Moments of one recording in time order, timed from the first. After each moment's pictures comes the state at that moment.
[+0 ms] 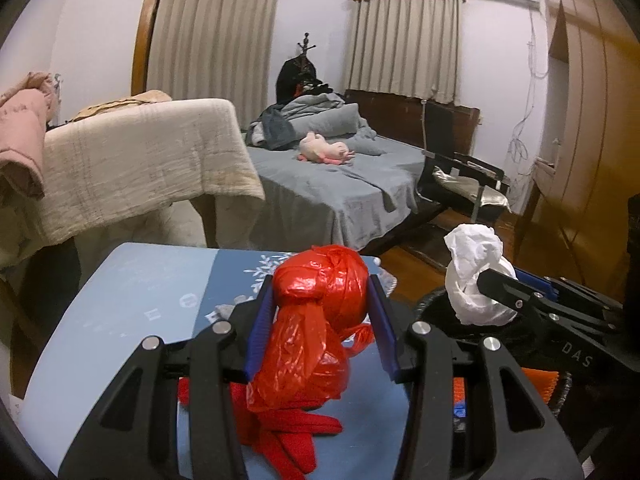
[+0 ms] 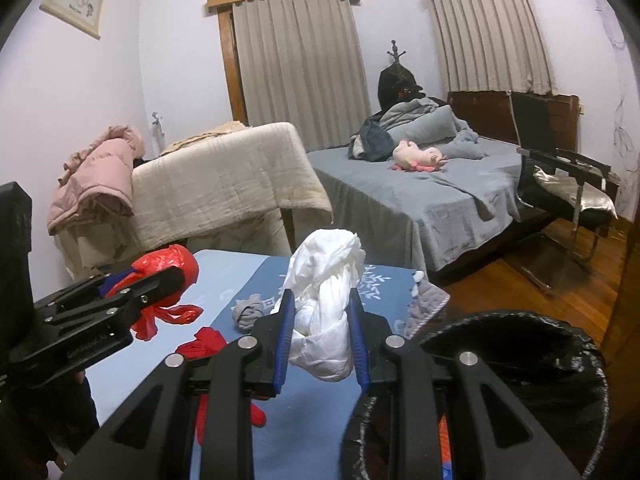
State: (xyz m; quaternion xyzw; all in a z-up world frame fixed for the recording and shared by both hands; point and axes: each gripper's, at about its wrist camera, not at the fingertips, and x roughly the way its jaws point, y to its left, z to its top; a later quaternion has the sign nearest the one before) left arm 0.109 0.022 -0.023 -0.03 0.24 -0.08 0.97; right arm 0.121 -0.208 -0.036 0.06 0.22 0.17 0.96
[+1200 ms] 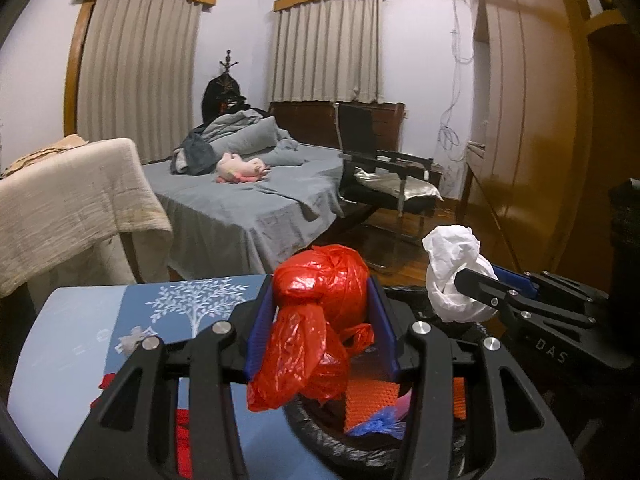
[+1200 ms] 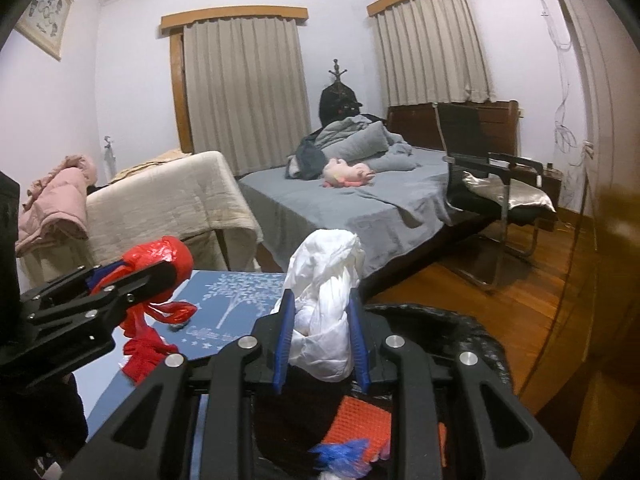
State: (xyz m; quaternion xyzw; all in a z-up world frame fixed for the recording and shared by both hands) left arm 0.084 -0.101 -0.010 0.02 0.21 -0.20 0.96; right arm 0.062 -0.320 -0.030 0.07 0.20 0.06 0.98
